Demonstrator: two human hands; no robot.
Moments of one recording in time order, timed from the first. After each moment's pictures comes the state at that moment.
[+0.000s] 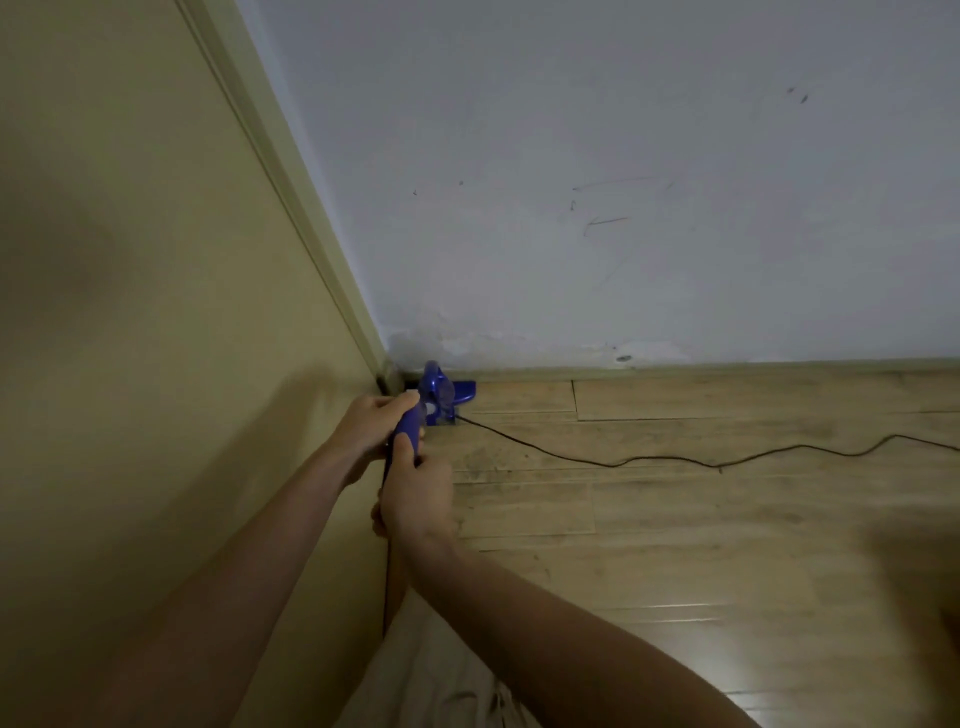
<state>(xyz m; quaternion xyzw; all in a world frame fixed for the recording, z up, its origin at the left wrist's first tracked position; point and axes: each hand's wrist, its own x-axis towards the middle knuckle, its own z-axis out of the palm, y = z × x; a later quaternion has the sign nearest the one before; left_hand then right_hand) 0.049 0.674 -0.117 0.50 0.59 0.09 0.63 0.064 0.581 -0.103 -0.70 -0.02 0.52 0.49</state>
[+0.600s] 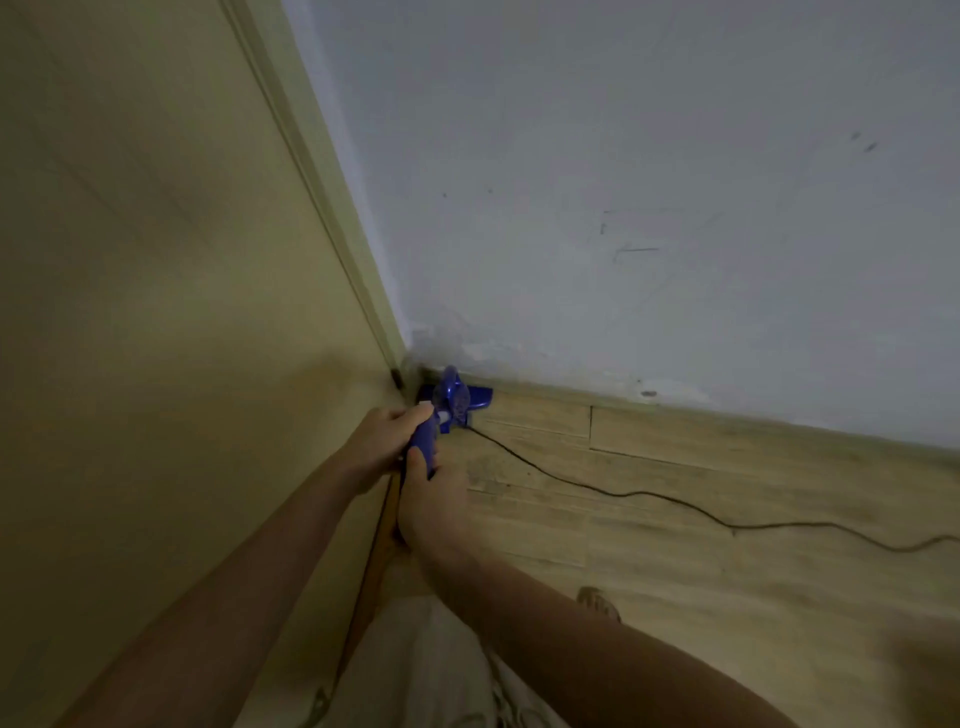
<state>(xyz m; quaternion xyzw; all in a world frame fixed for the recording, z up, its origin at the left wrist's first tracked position) 0.096 0.635 -0.126 0.47 0.62 0.11 0.62 0.143 0.542 -0.090 -0.71 -0.12 0.58 0.38</state>
